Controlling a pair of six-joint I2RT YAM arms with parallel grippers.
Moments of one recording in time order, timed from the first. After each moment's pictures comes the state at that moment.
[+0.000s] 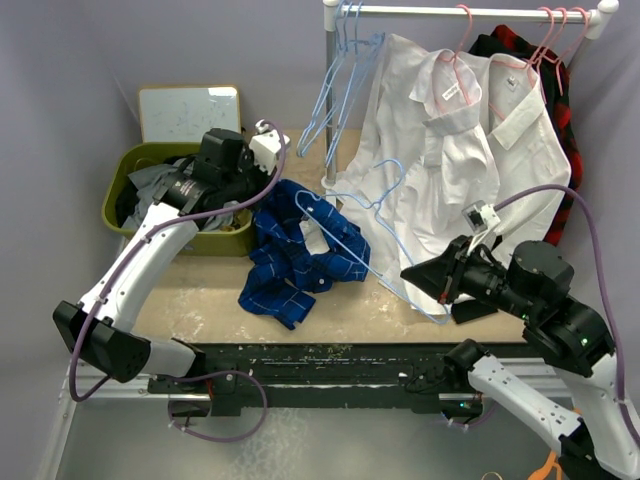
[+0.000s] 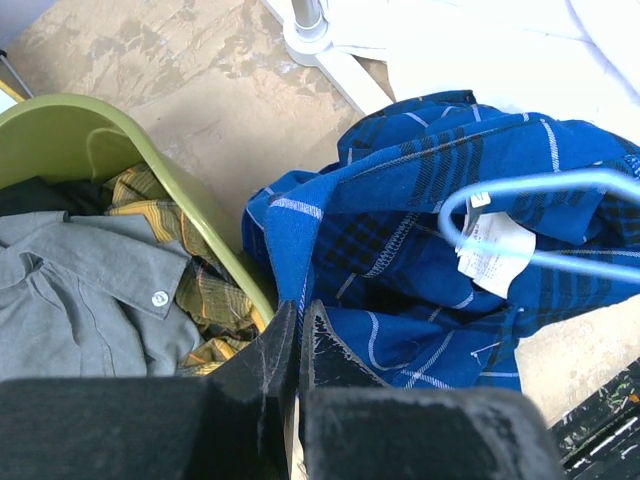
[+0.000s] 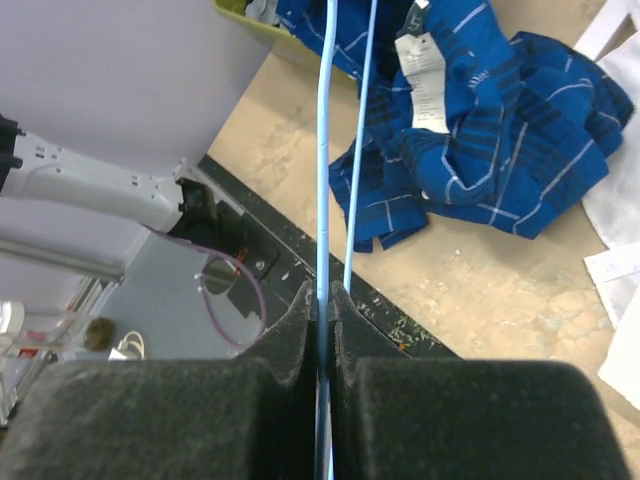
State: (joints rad) left arm -0.45 1.38 1.49 -0.77 0.11 0.19; right arm 0.59 0.59 1.16 -0.86 -0.26 0.51
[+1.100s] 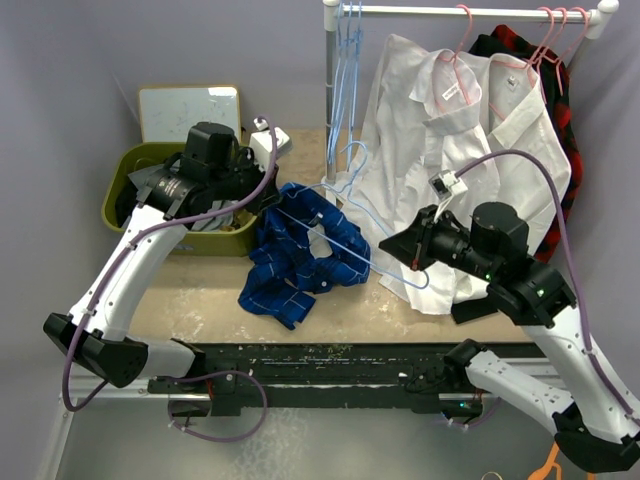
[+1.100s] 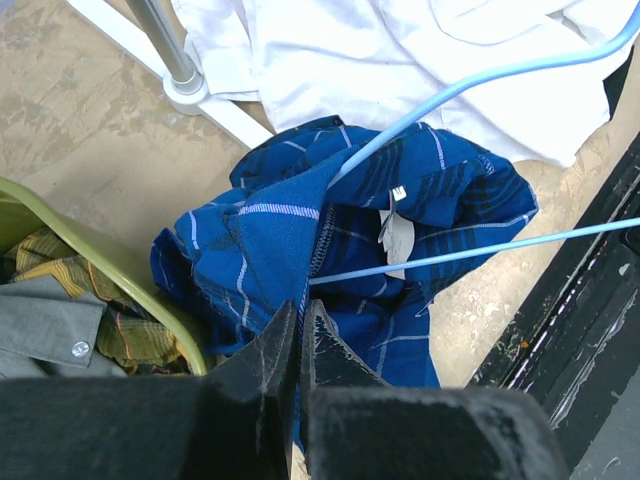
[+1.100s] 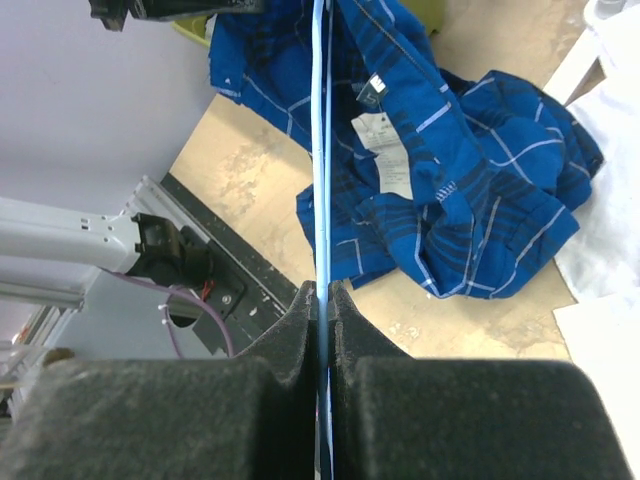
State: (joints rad) left arm -0.45 1.35 1.59 -0.86 0.39 0.19; right arm 0.60 0.80 1.16 -0.68 -0.27 0.46
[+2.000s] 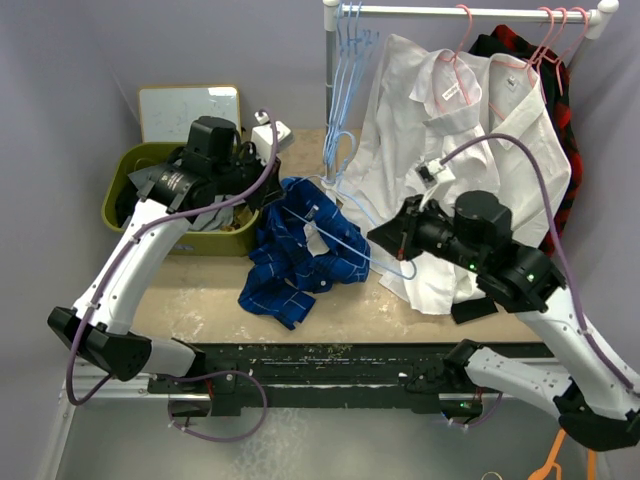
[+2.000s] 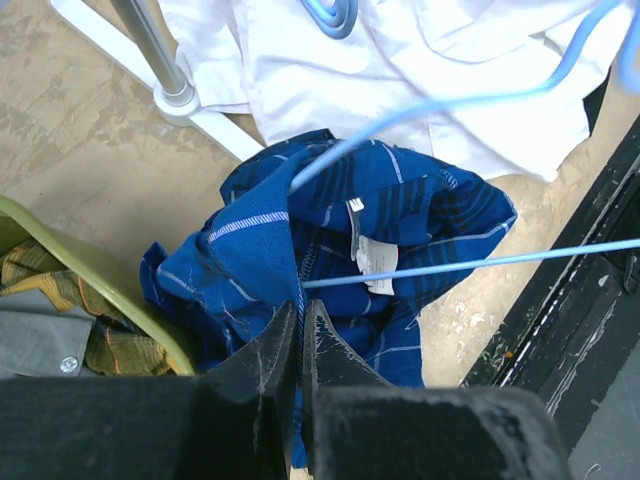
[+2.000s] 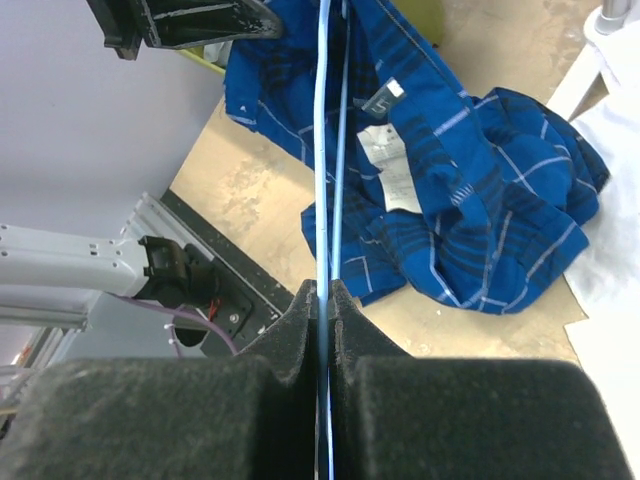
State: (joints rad) left arm -0.44 1.38 1.62 -0.86 0.42 0.16; right arm 0.69 0.90 1.28 -0.72 -0.12 0.50
